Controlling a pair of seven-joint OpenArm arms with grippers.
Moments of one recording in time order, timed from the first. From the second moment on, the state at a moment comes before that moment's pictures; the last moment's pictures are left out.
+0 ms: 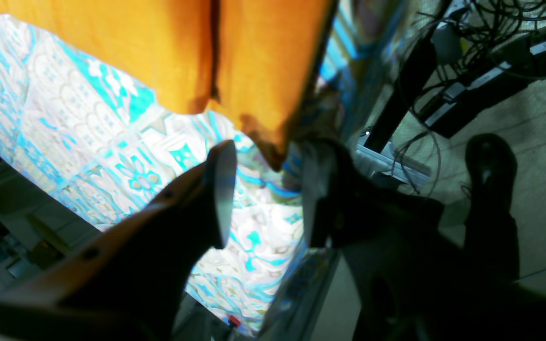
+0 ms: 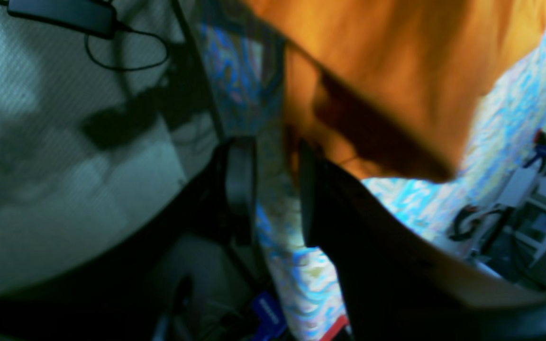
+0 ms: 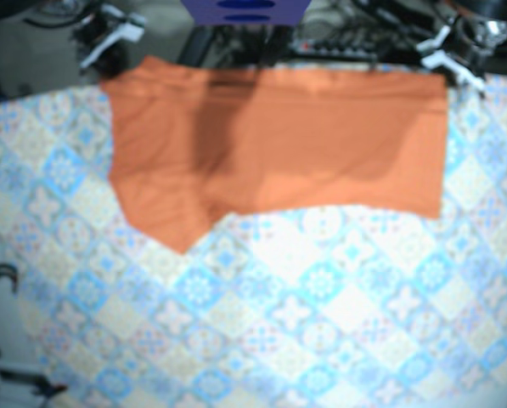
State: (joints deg) left arm 47.7 -46.3 4.1 88.2 33.8 -7.9 9.4; right arm -46.0 20.6 4.6 86.5 -67.8 5.6 10.6
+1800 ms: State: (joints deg) left arm 49.3 -46.0 3.5 88.0 33.4 -7.9 12.3; right arm -37.8 22.0 -0.5 85.3 -73.1 5.1 11.2
